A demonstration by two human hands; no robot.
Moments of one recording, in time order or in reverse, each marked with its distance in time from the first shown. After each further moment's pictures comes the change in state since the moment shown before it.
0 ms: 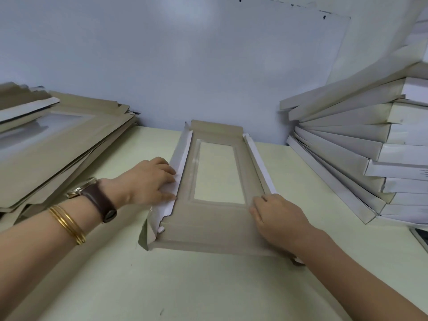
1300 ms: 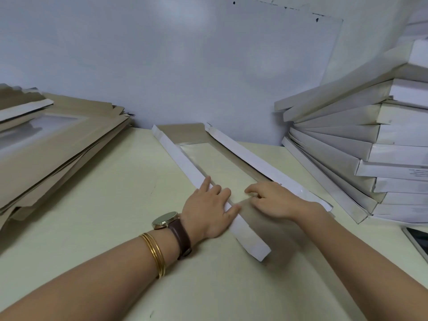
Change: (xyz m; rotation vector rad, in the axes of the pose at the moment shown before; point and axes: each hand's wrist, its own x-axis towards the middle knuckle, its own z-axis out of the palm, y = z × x) left_hand 0.043 0.142 0.024 -0.362 0.103 -0.149; right_hand 0.052 0.045 0.001 0.264 -0.208 -0.068
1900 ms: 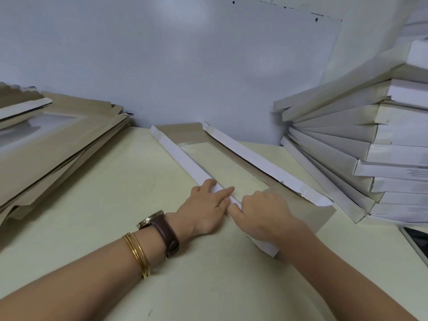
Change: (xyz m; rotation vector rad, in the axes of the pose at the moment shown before) left_hand -0.007 -0.004 -0.013 -0.303 -0.141 -0.074; right_hand -0.035 -0.063 0.016 -0.307 0.236 0.091
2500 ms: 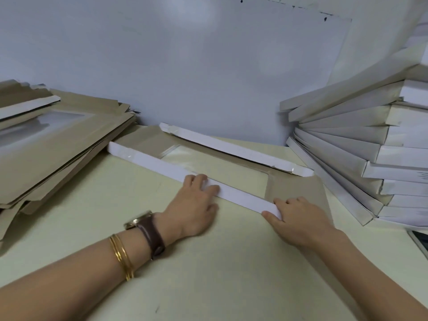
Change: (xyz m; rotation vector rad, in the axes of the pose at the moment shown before) left_hand -0.015 -0.028 -0.014 0.275 0.218 0.134; right_hand -0.010 0.070 0.028 -0.077 -0.172 0.146
